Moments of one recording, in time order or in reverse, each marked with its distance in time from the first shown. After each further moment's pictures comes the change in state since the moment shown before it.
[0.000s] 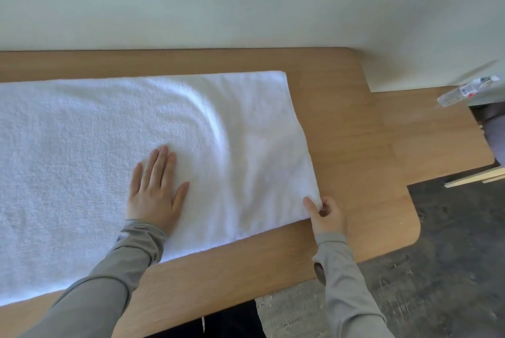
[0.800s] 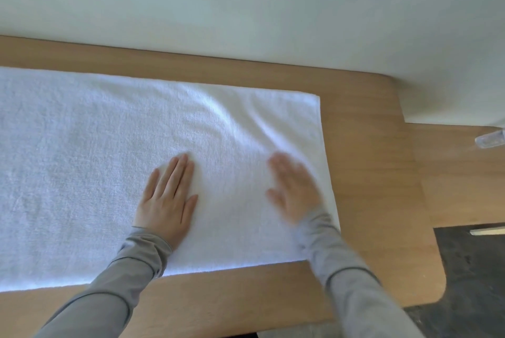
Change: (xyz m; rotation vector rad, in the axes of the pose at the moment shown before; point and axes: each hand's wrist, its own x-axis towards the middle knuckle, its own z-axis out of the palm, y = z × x) left_hand -0.001 -0.003 0.006 0.035 0.017 0.017; right_hand 0.062 -0.061 0.072 -0.912 -0.315 -1.118
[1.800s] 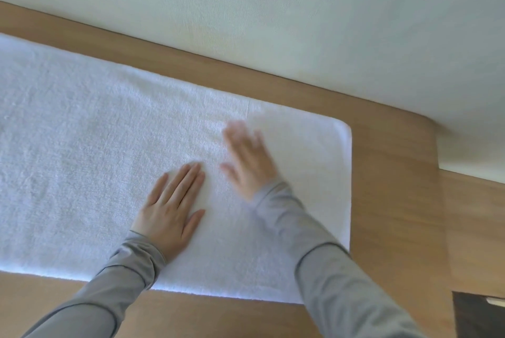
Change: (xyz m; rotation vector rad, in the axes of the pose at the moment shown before) left_hand 0.002 -0.002 0.005 0.035 0.014 -0.008; right_hand 0.128 -0.066 -0.022 0.106 0.143 -0.367
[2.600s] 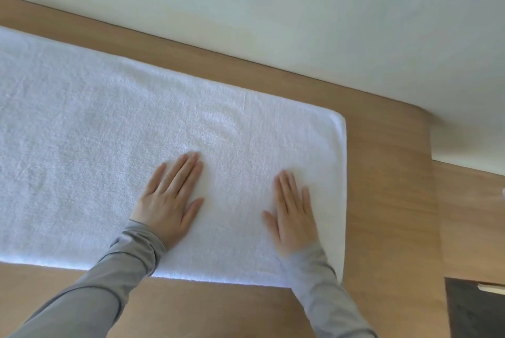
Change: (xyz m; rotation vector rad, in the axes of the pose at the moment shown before) left_hand -0.001 0.001 -0.002 -0.013 0.003 -0.010; right_hand -0.137 -0.004 0.002 -0.002 -0.070 0.350
